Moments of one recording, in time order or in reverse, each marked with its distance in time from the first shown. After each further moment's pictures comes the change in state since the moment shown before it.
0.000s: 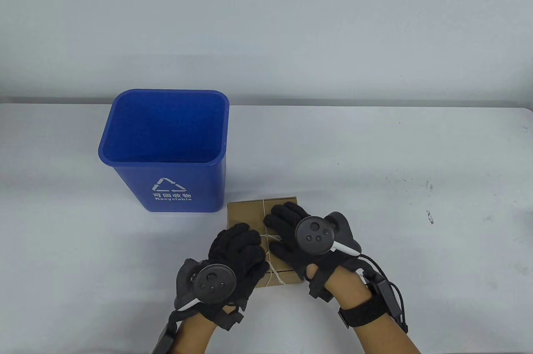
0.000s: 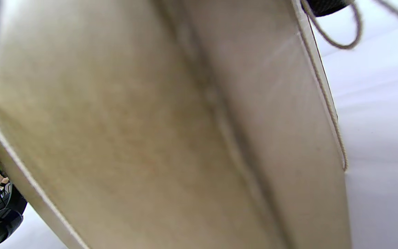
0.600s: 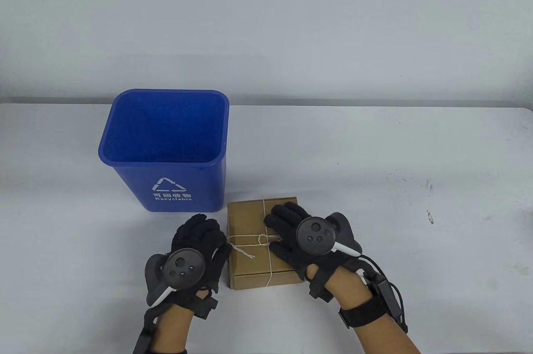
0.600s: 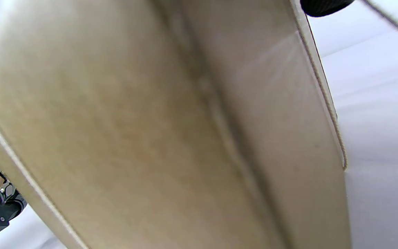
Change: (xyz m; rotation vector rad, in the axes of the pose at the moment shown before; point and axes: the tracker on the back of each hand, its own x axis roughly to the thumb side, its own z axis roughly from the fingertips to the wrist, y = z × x) left_hand -0.044 0.029 0.006 0.029 0.225 -0.122; right_hand -0.001 0.000 0.001 -0.008 -0.001 -0.005
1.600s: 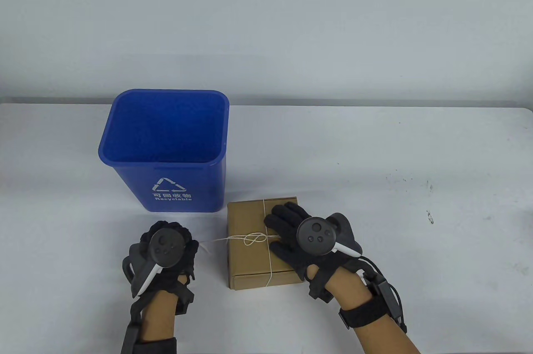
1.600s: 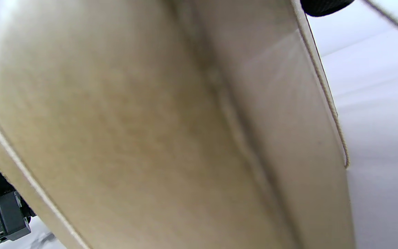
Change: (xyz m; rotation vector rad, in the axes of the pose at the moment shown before) left_hand -0.062 -0.003 -0.006 -0.106 0.356 -0.146; right_hand 0.000 0.000 0.001 -0.005 0.003 -0.009
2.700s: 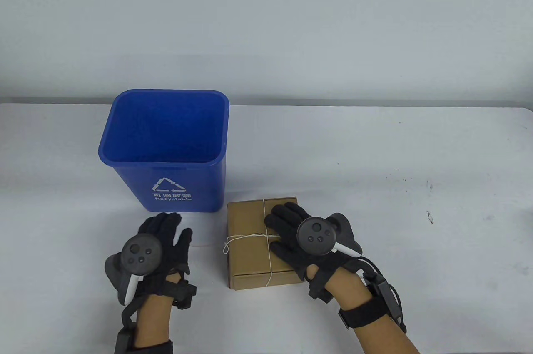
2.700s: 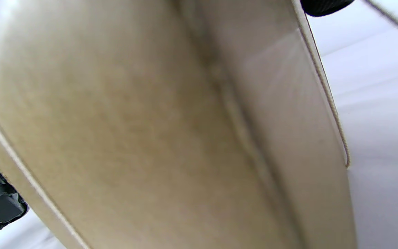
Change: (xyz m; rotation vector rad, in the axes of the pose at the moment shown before) left_hand 0.013 0.021 0.016 0.138 -0.164 0.315; right_hand -0.001 0.000 0.000 -0.002 0.002 -0.003
